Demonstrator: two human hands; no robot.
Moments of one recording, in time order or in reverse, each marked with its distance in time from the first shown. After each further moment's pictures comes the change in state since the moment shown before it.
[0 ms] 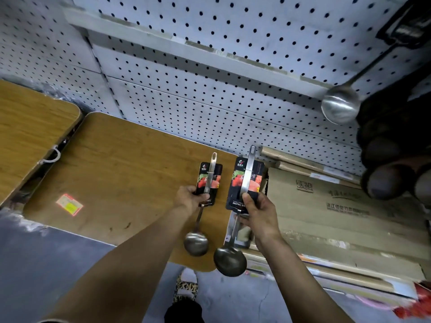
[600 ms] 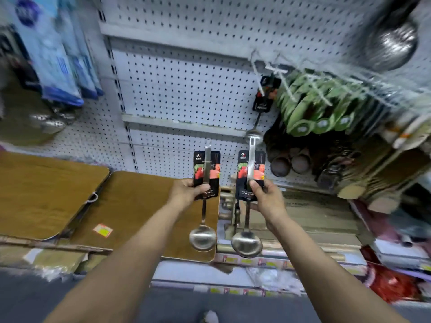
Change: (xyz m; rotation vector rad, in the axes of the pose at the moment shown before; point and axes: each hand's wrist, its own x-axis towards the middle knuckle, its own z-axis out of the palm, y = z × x) left_hand -0.294 0.078 -0.091 -0.188 -0.094 0.475; right_hand -0.226 -0.091 -0.079 0.056 0.063 -0.434
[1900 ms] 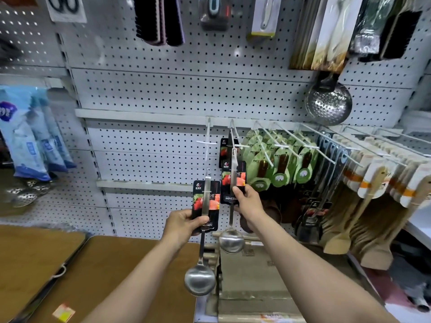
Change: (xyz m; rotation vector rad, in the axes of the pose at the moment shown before) left_hand 0.014 0.096 0.104 0.051 0.010 0.225; right_hand 0.162 -0.067 -0.053 0.011 -0.086 -0.099
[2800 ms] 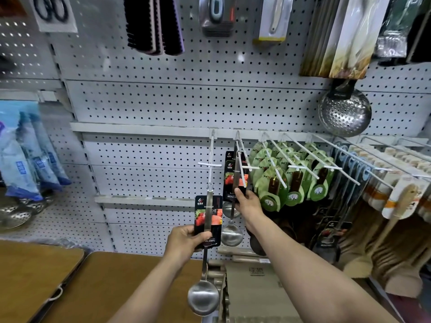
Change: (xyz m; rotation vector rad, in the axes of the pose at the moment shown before) left_hand 0.039 -0.002 0.001 -0.044 0.010 -0.052; right_hand 0.062 -0.021 0.024 0.188 0.087 0.139
